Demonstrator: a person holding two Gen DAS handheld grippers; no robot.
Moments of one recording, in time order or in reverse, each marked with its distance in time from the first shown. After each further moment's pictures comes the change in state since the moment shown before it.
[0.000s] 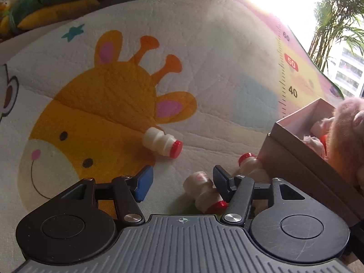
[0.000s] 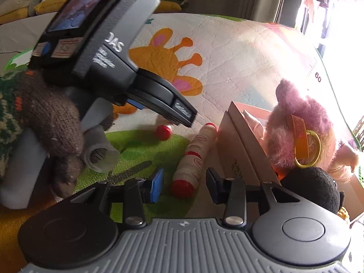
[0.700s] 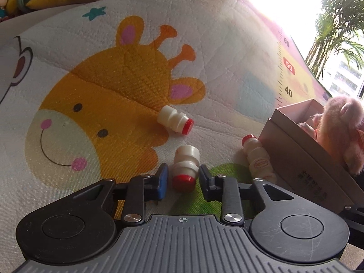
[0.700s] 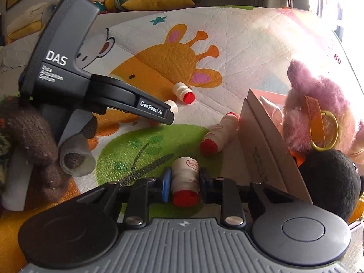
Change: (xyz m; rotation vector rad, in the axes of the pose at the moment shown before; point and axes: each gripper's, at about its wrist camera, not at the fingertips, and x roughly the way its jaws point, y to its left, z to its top) left arm -0.033 0.019 -0.021 -0.047 0.008 -0.024; right arm -0.016 -0.023 -0.016 0.051 0.015 0.215
